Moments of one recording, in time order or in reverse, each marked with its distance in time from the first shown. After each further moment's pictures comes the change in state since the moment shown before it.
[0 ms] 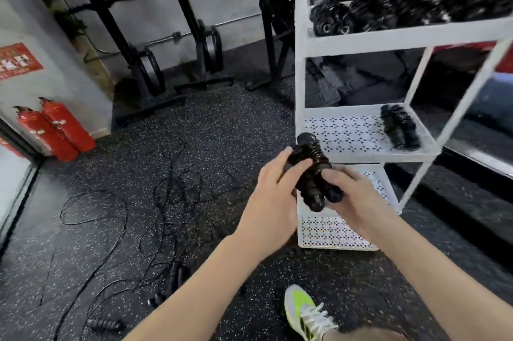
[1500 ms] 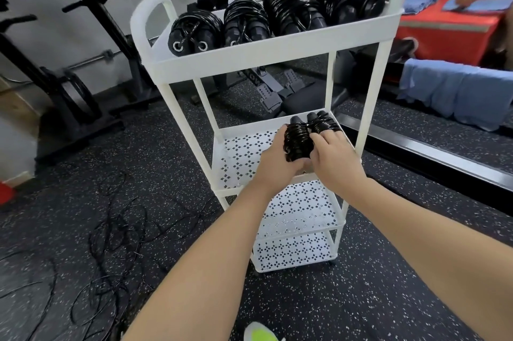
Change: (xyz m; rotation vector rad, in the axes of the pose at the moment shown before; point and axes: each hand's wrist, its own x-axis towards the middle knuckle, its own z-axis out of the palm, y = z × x) left_hand 0.215 0.025 0.186 -0.430 -0.251 -0.251; right_hand 0.153 -0.051 -0.194 -1.642 0.502 -0.651
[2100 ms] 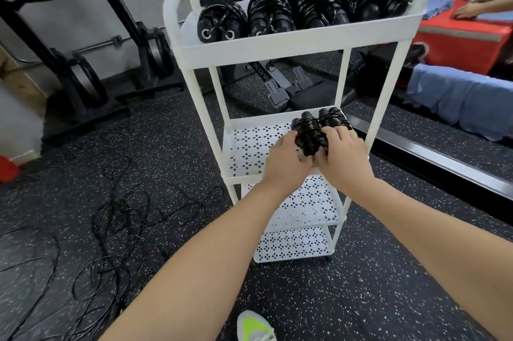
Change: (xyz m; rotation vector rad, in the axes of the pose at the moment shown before) left_hand -0.019 0.009 0.009 0.209 0.143 -0.021; right_hand -0.009 -0.015 -0.020 -0.039 0.028 -0.007
